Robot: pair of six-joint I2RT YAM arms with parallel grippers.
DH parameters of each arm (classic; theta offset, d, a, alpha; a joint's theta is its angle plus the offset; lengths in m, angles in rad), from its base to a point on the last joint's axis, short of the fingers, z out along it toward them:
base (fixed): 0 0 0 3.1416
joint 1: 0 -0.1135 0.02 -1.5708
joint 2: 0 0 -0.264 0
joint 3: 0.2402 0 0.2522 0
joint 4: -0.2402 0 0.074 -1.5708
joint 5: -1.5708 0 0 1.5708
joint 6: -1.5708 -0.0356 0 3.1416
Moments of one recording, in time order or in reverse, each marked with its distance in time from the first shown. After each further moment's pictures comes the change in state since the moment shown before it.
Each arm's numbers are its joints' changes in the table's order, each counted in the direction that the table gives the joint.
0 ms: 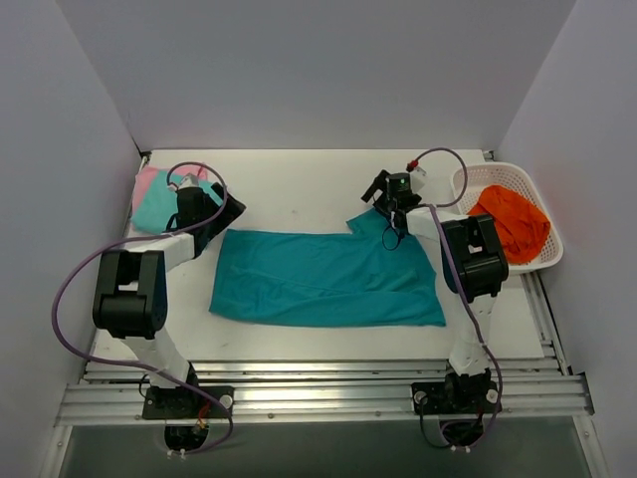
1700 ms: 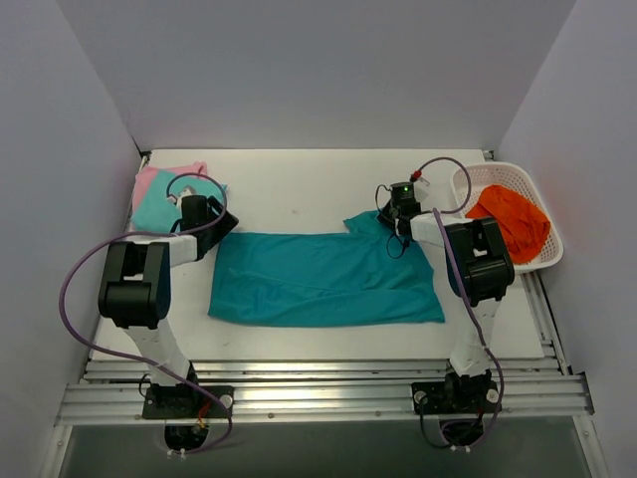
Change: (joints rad) left arm -0.007 -0.064 -0.038 -0.013 0.103 0.027; right arm 0.004 0.054 -0.104 -0.038 0.001 0.007
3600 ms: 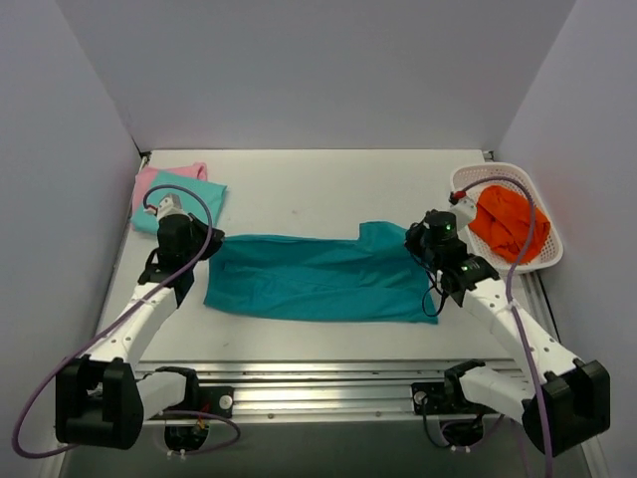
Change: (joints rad) left arm 0.064 0.641 -0.225 -0.220 0.014 -0.008; right arm -0.115 0.906 -0.377 -0.373 -0.146 -0.001
